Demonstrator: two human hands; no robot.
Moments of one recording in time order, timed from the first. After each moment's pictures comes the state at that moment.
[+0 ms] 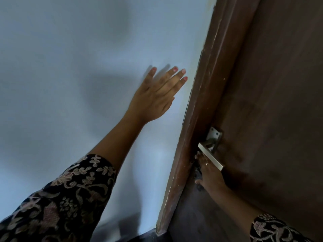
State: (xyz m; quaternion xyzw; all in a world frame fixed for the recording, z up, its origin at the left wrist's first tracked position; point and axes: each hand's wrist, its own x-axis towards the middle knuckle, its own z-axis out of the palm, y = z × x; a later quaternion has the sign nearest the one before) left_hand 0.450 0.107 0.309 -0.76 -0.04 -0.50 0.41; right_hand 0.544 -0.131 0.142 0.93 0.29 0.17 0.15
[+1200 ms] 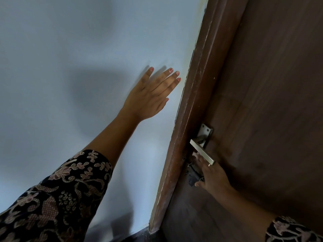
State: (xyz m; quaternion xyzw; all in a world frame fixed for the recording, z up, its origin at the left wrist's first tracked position) left_hand 0.449 0.108 0.311 -0.77 -0.03 -0.46 0.44; right_hand 0.549 -0.169 0.142 0.88 0.42 0.13 0.16
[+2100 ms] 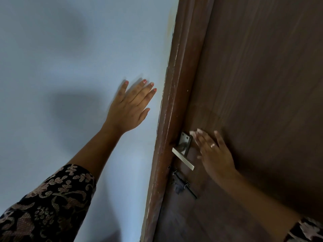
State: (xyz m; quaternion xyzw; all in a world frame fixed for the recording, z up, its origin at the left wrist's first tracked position) left_hand 0.452 0.102 0.315 -0.78 -0.05 -0.49 0.39; right_hand 0.552 -0.195 0.242 0.81 0.35 0.35 0.33
